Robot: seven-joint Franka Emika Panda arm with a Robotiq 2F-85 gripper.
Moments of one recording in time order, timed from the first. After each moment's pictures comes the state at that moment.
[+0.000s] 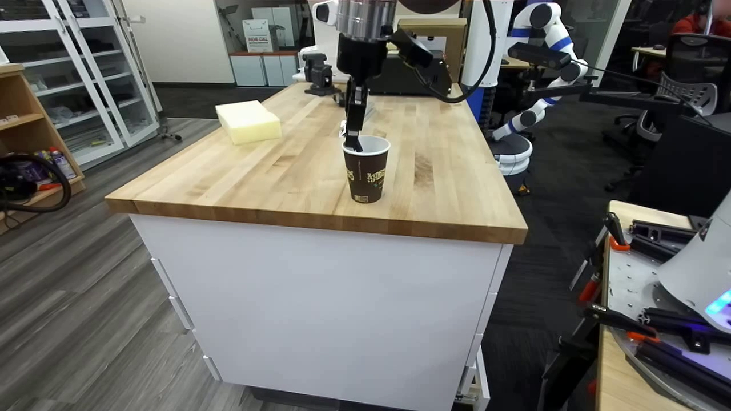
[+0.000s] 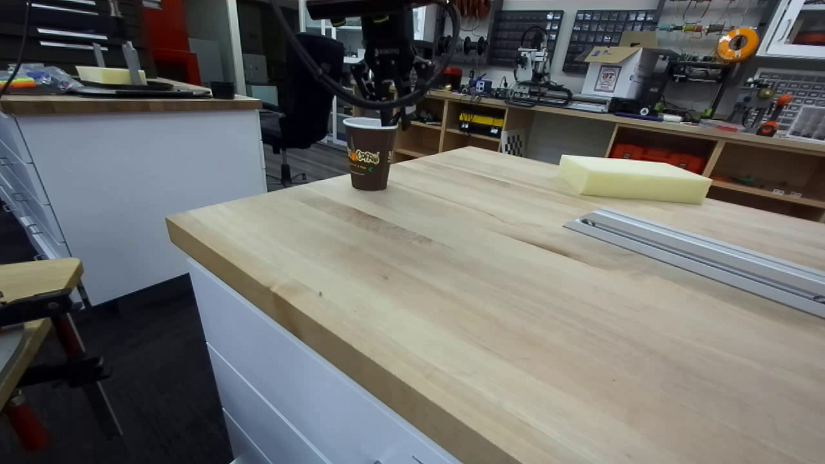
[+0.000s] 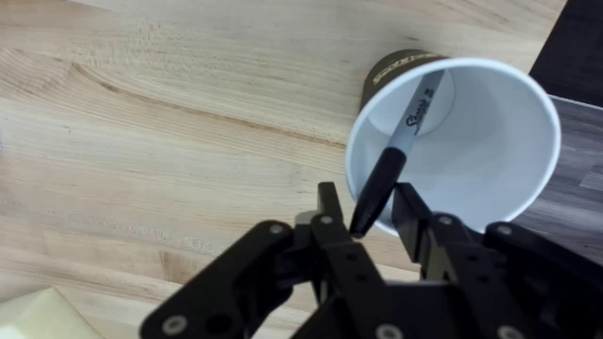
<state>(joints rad) 0.14 0.22 0.15 -1.96 -0.11 2.39 -0.29</state>
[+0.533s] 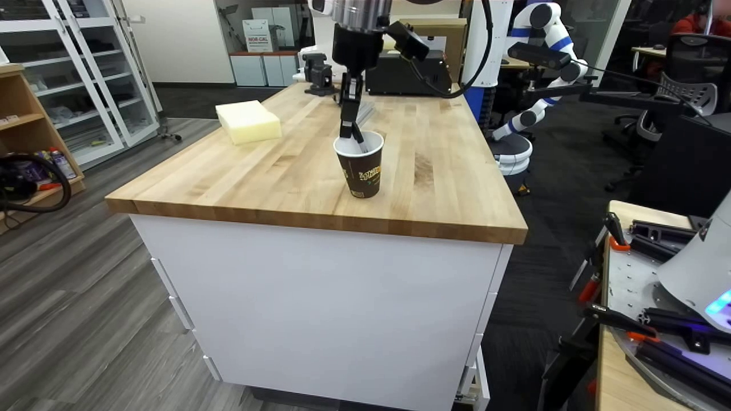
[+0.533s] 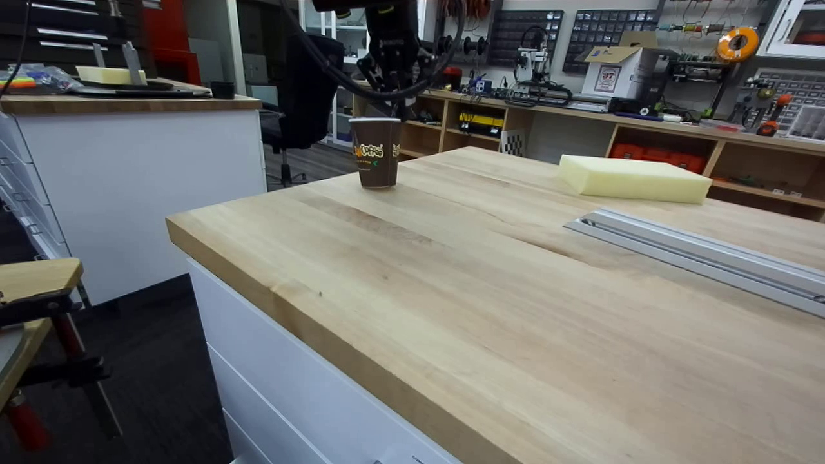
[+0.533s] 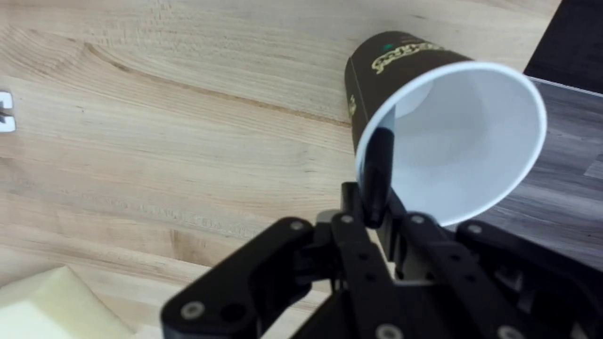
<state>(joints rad) 0.14 0.22 0.15 -1.94 -0.11 2.39 -0.29</state>
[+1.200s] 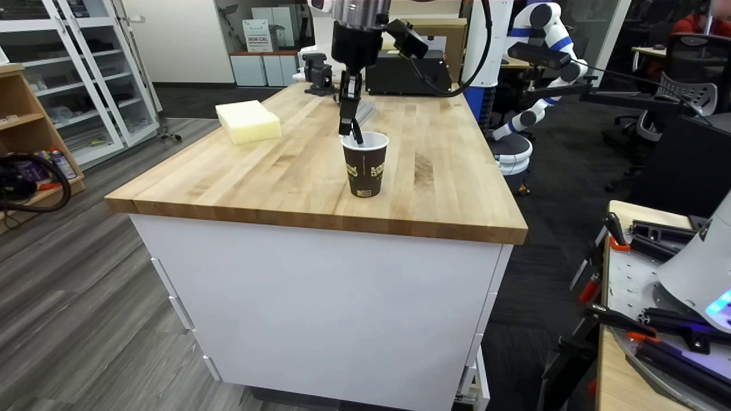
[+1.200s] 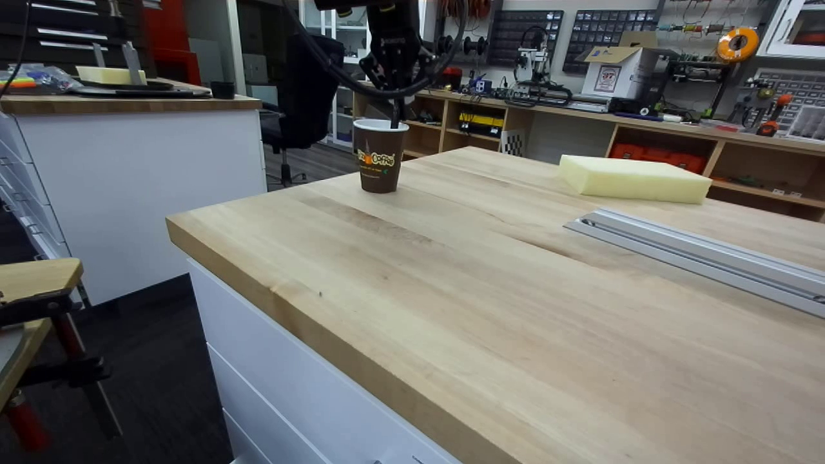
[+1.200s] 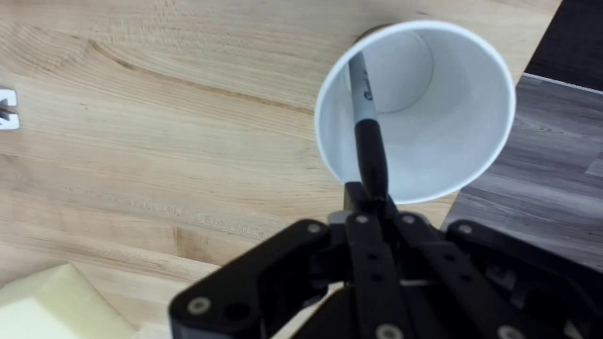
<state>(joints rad) 0.14 0.22 0.15 -1.93 -0.11 2.38 -0.29</state>
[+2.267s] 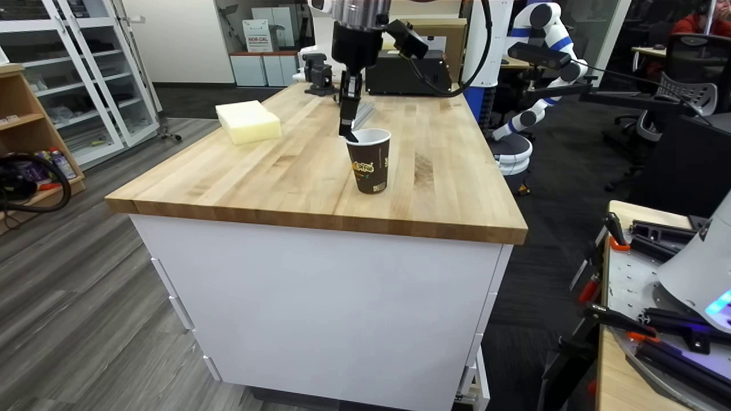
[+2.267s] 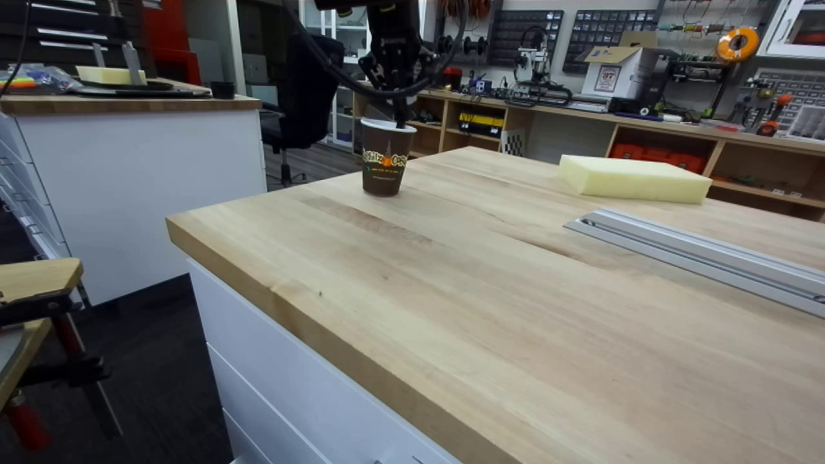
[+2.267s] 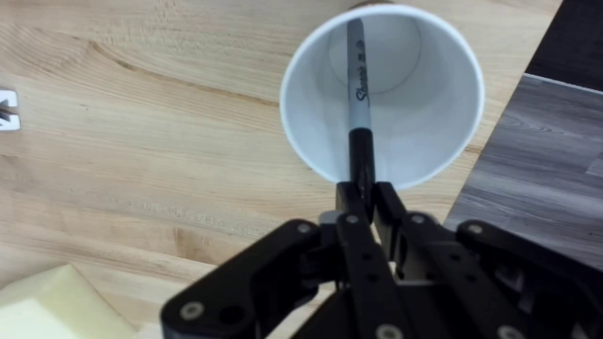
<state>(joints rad) 0.14 0.22 0.15 -1.93 -0.11 2.38 -0.29</state>
